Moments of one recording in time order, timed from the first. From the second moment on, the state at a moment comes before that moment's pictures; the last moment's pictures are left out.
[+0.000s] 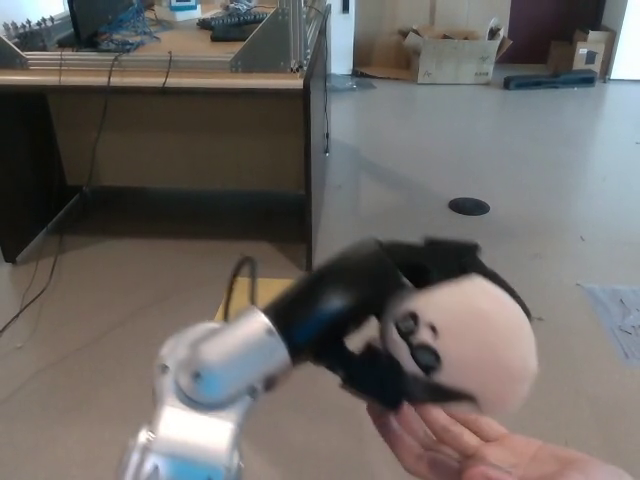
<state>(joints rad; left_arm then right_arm) -0.70 0.00 -0.05 -0.26 0.25 0.36 -0.75 -0.33 -0.32 -0.22 0.94 0.12 -0.35 0.34</state>
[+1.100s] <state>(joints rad) -0.50 0.22 1.03 -0.03 -0.26 0.87 -0.76 -0.28 -0.32 -0.22 0.94 0.12 -0.35 0.34</state>
